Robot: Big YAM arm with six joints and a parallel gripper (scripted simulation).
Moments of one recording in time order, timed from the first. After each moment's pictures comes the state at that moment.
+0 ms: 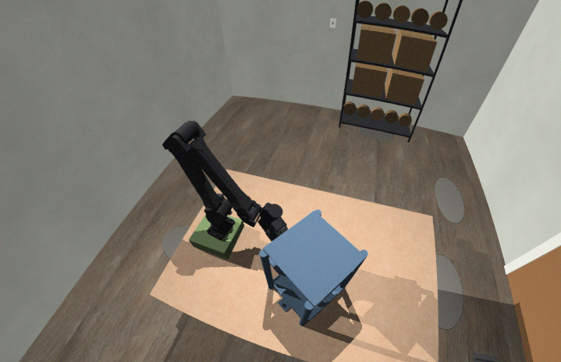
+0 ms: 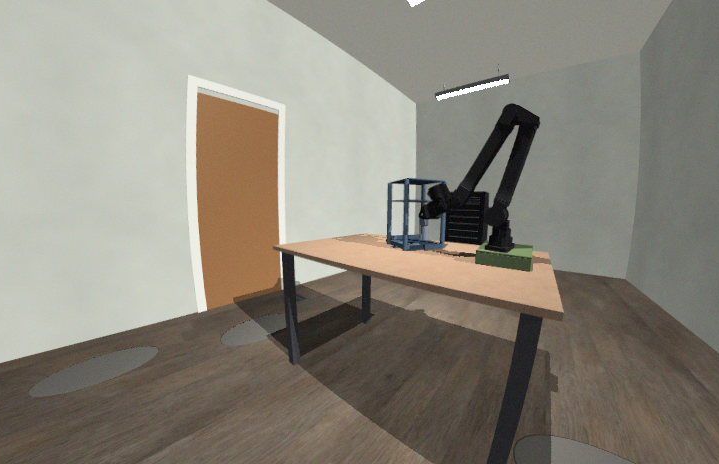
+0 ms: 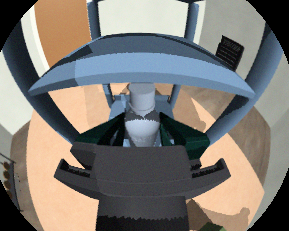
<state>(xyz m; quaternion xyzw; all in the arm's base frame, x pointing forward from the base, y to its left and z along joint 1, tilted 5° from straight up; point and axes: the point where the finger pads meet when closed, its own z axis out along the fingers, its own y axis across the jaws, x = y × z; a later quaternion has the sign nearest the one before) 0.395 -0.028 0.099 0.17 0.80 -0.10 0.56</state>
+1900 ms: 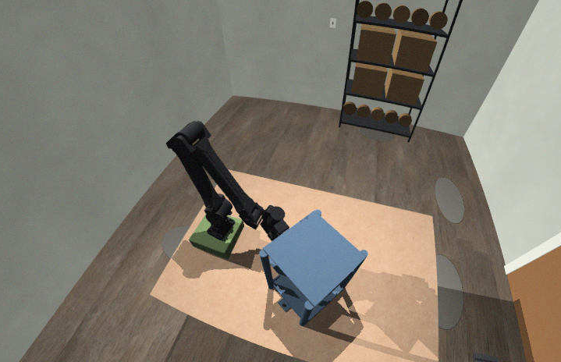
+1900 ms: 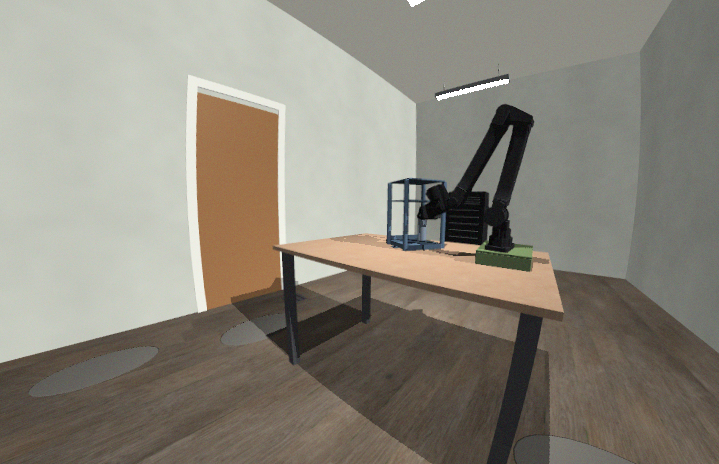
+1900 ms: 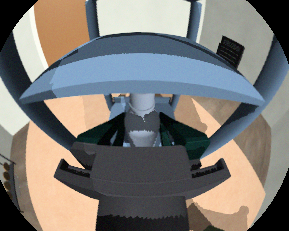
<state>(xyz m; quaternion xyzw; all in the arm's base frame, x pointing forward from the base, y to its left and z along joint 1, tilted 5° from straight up) 0.406 -0.032 0.096 0.18 0.80 -0.10 0.56</state>
